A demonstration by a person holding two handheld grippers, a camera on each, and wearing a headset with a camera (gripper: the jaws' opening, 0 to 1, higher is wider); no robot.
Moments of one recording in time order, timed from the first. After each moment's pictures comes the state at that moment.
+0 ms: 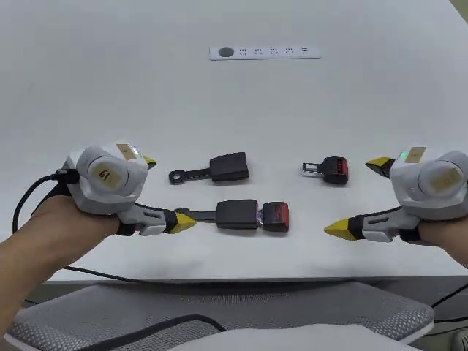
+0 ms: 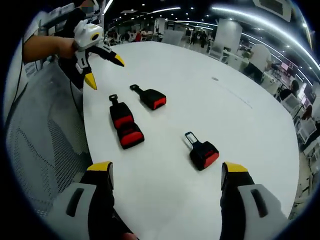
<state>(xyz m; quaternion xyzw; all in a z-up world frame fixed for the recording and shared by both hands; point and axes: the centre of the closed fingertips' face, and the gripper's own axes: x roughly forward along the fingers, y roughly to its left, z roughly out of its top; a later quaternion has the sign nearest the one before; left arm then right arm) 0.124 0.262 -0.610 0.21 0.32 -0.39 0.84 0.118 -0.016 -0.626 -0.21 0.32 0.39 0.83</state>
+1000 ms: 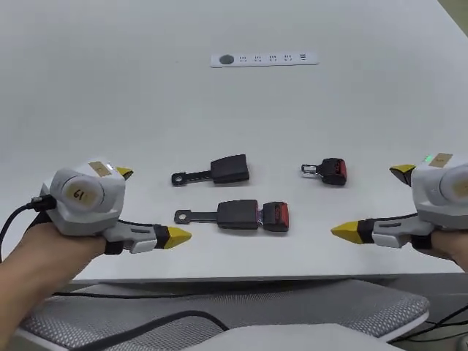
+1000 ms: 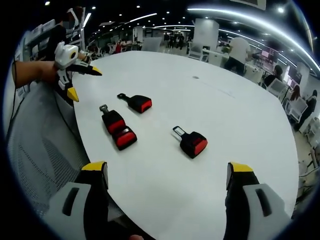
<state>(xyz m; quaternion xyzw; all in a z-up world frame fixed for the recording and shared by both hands) 0.106 0.279 -0.609 0.15 0.30 -0.35 0.88 0.110 -0.040 -0.612 -0.15 0.32 0.34 0.87</state>
